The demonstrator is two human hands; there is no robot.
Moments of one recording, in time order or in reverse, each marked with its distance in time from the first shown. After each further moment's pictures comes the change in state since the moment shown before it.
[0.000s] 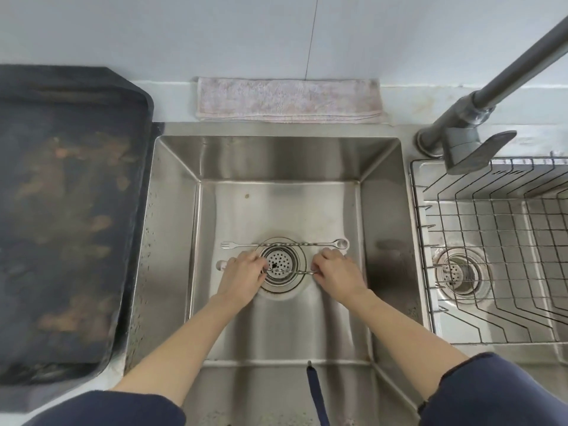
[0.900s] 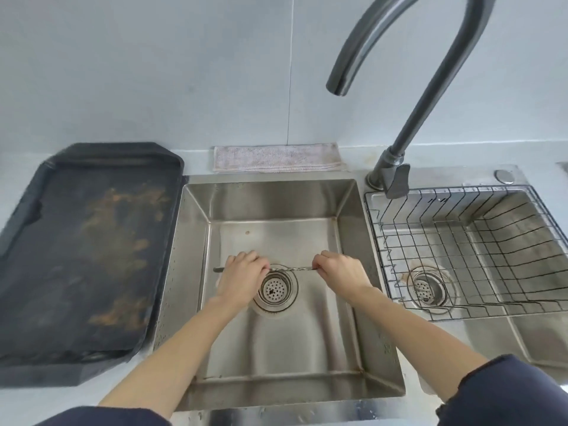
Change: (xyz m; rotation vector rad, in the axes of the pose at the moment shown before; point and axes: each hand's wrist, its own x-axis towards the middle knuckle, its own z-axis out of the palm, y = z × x) left_hand -0.060 0.040 -0.075 0.048 0.349 0.118; right_hand -0.073 -0.014 -0.077 -0.037 0.358 -0.064
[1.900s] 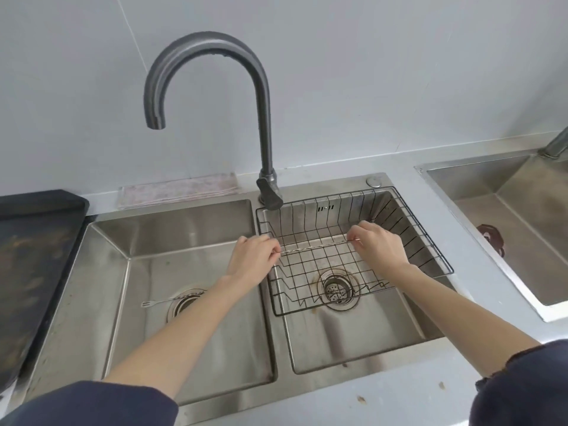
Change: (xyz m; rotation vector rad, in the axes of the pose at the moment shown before) left_hand 0.043 0.223 -0.005 0.038 0.151 0.256; right_hand -0.119 0.219 -0.100 -0.016 0.343 0.243
